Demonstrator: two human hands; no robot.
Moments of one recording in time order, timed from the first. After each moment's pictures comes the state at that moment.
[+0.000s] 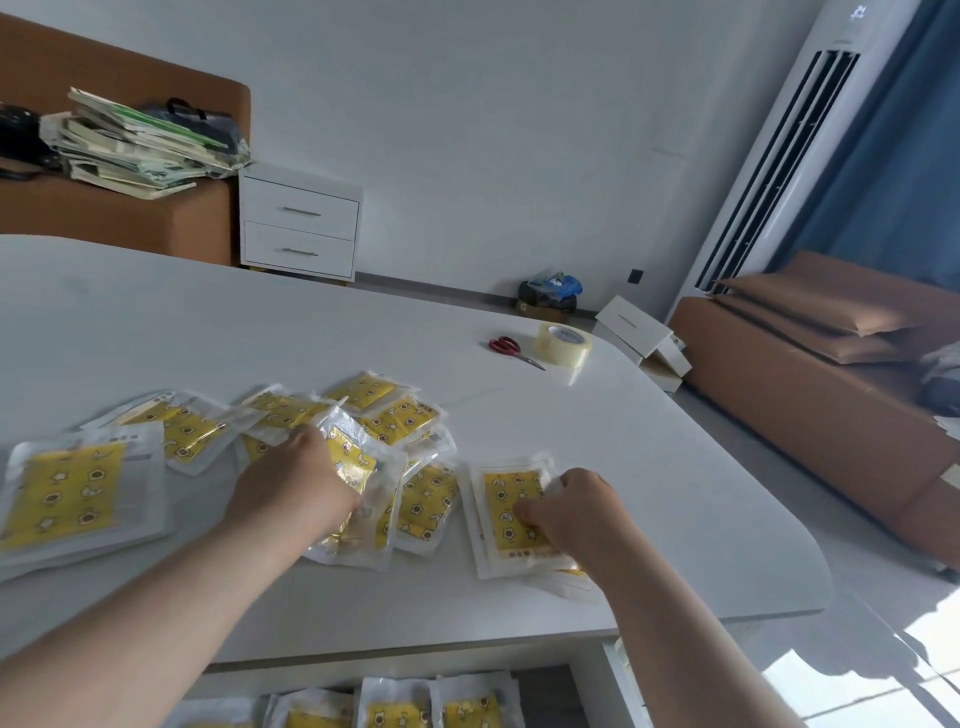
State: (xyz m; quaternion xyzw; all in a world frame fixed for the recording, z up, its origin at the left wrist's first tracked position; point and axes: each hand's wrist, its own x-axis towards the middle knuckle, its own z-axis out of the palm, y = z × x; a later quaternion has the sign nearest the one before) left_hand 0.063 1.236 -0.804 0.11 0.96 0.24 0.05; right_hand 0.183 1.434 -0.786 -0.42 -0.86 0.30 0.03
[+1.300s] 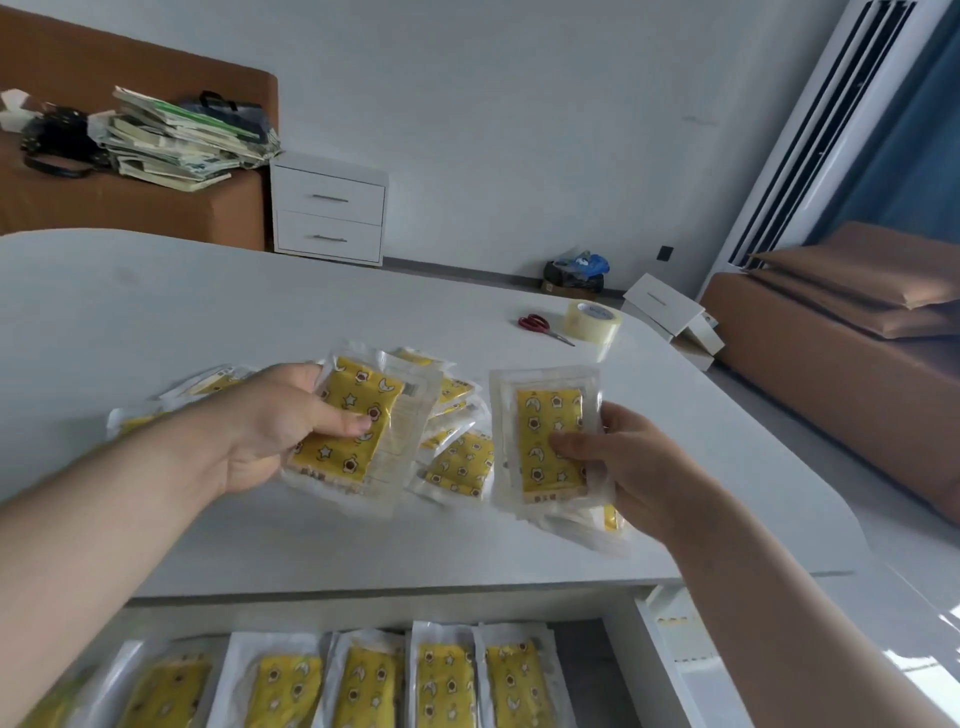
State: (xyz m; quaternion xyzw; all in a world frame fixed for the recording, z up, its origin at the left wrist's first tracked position) left_hand 0.056 1.175 -0.762 0.13 0.69 0.65 0.29; right_hand 0.203 1.428 -0.760 -0.24 -0.69 0.68 0.08
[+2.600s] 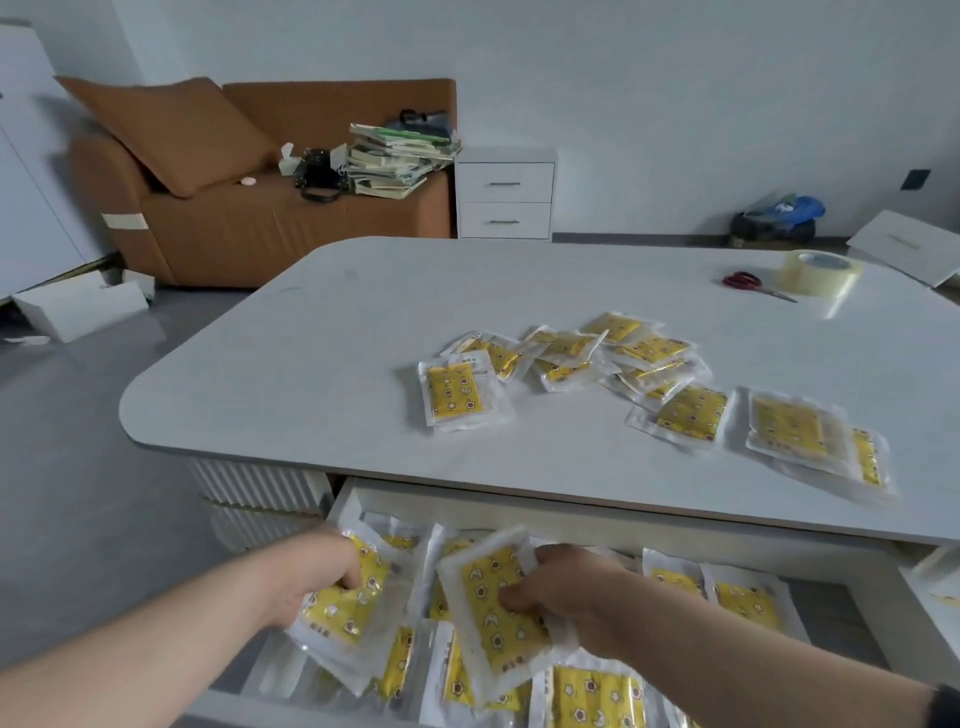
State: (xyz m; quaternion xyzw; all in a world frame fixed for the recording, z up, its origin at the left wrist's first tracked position) left_hand 0.128 0.955 -0.854 -0.17 0.85 0.37 0.32; right_hand 0.190 1.192 -0.887 -0.26 -0.72 0.57 -0.29
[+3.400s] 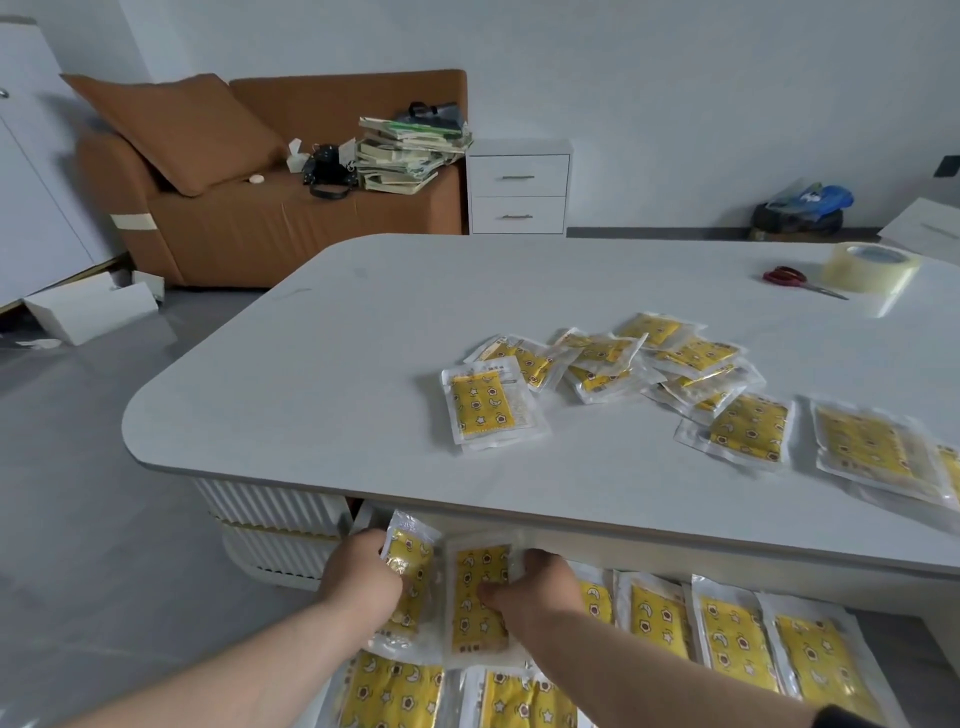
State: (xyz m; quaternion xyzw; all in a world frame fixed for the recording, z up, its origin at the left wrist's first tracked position) left_hand 0.098 0.965 -0.917 -0.10 0.92 0.35 0.14; right_hand 0.147 1.132 -0.926 -0.31 -0.79 0.51 -0.13
